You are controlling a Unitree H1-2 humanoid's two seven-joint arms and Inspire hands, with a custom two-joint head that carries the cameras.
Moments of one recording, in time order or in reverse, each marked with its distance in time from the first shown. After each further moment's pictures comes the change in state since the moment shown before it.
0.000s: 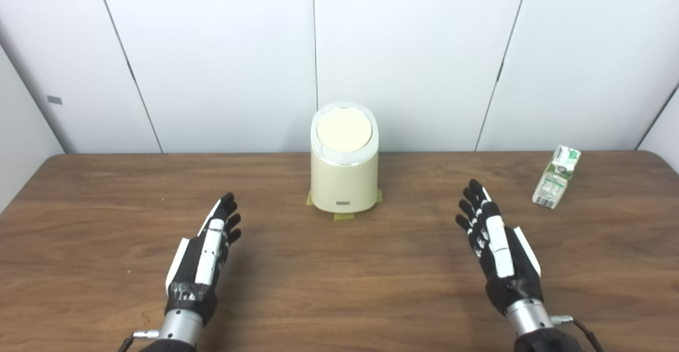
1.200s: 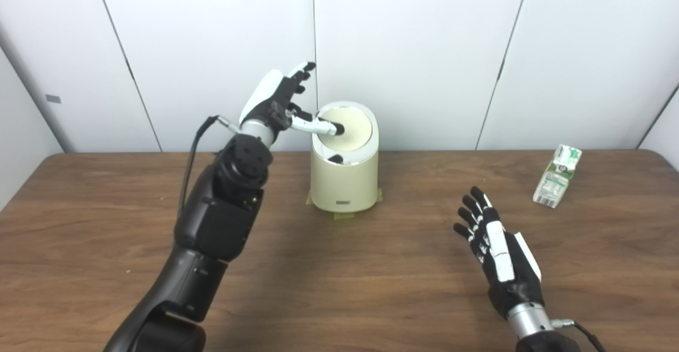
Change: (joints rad) left arm -0.838 0.070 -0.280 0.664 0.536 0.080 -0.074; right arm -0.001 0.001 -0.009 0.060 -0.028 -0.025 0.000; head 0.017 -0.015
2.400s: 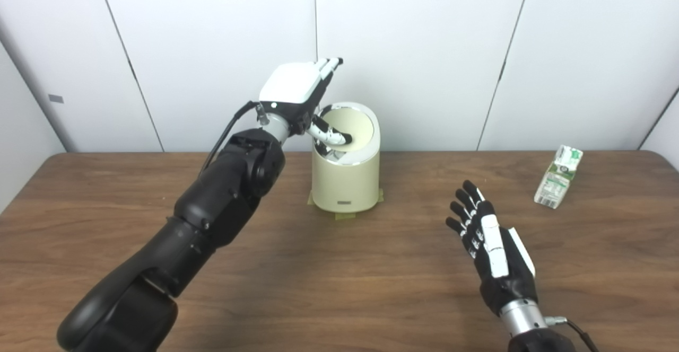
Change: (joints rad) left arm -0.069 0.119 -0.258 0.090 0.280 -0.190 0.036; right arm 0.002 0.028 0.013 -0.068 0.026 0.052 -0.001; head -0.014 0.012
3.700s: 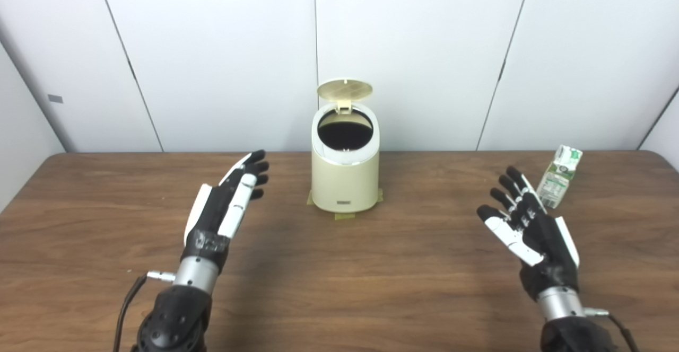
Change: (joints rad) left arm 0.762 -0.223 0.504 -0.763 -0.674 0.183 0.008; right arm -0.034 -0.092 -0.133 -0.049 -0.033 0.043 -0.068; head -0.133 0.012
